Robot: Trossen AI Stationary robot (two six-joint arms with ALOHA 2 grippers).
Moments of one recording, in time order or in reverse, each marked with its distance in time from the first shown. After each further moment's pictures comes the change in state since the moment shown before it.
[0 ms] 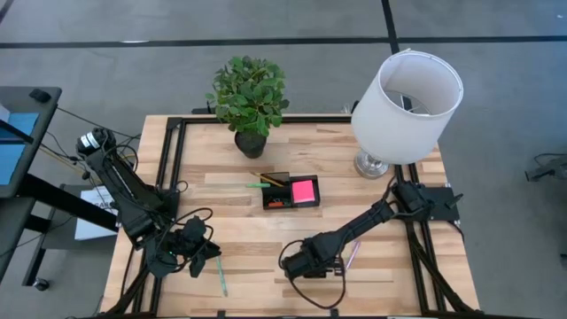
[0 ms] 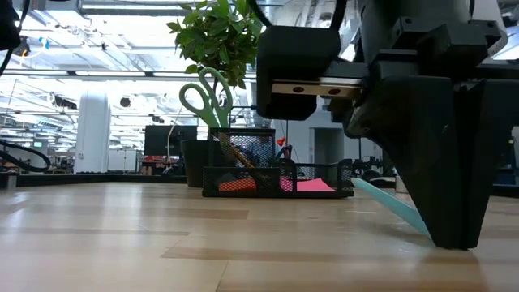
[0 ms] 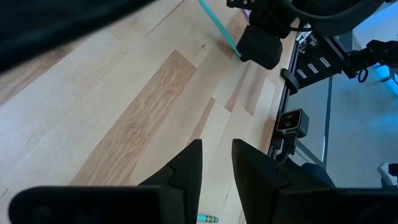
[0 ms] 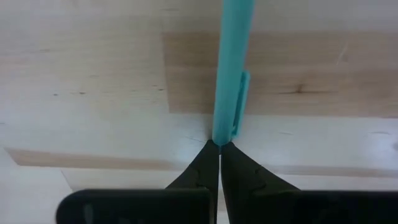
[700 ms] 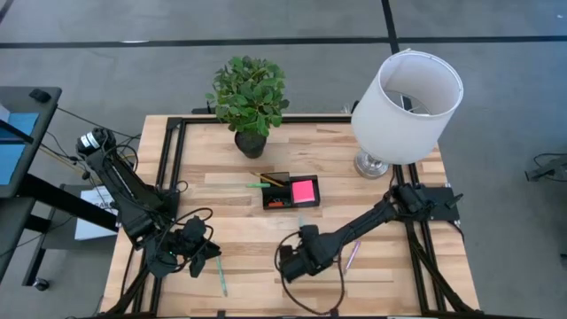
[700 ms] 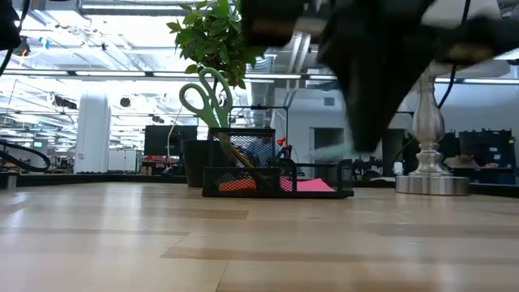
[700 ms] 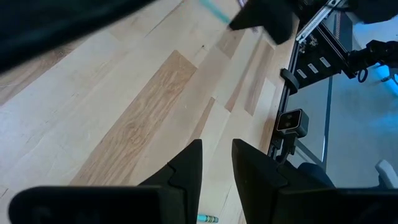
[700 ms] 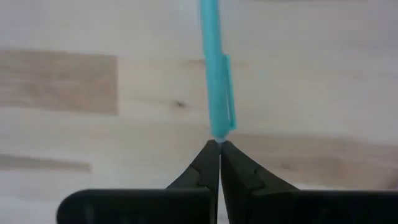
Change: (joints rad) left arm 0.000 0.000 0.000 0.000 0.000 0.000; right arm 0.029 0.008 0.250 -0.351 0.353 -0.044
